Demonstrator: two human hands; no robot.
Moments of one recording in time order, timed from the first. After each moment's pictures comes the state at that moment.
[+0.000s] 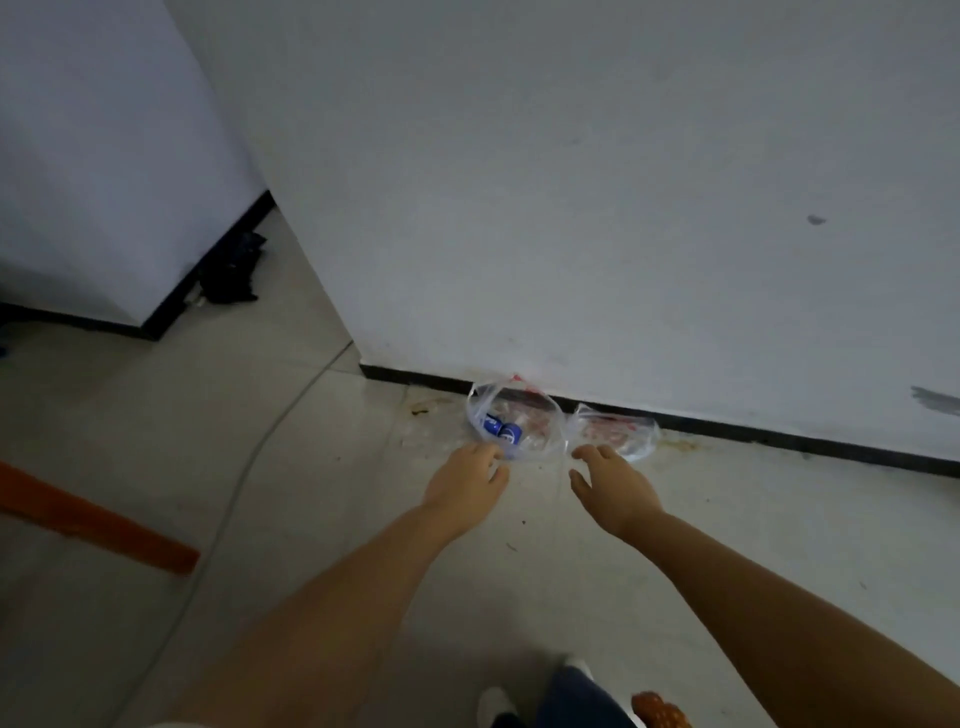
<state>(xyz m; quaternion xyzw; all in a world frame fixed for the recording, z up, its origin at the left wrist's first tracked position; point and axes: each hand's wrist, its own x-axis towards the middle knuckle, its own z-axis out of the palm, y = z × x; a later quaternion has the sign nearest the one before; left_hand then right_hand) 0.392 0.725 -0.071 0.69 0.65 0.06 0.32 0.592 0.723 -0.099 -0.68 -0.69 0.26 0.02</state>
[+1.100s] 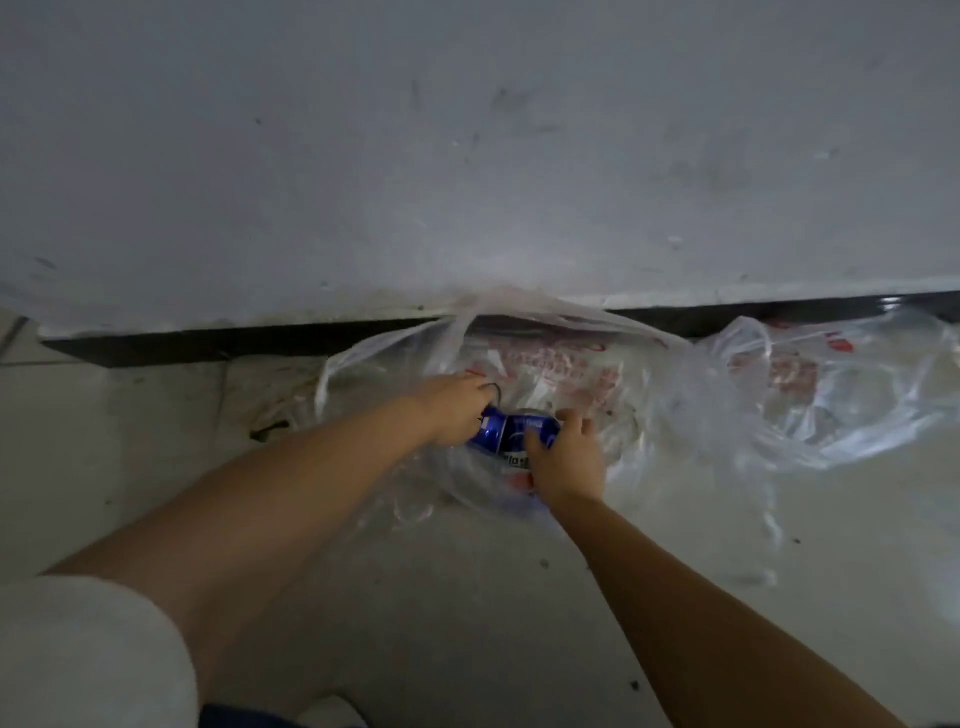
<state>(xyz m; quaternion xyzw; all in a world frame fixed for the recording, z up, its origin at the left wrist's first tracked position) 0.354 1.238 -0.773 0.88 0.34 -0.27 0.18 0.472 1.126 -0.808 -0.84 -0.34 0.38 0.17</state>
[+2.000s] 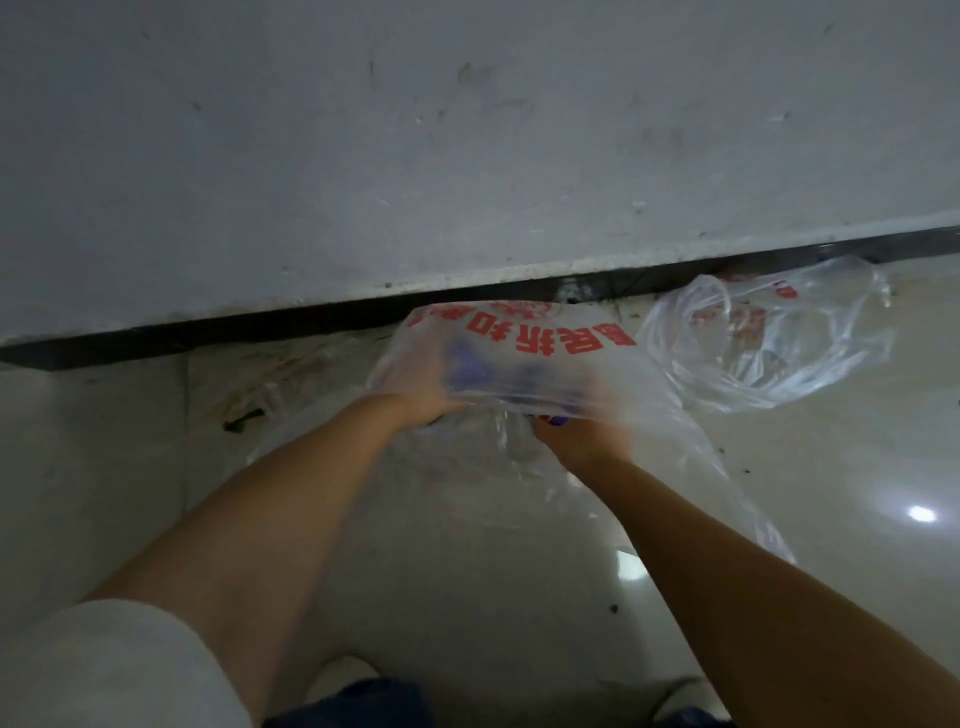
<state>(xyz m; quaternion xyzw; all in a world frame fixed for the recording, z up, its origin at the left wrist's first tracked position) 0.337 1.233 -0.786 0.72 0.50 -0.05 0.47 0.506 1.106 -0.794 -0.85 -0.31 0.42 0.04</state>
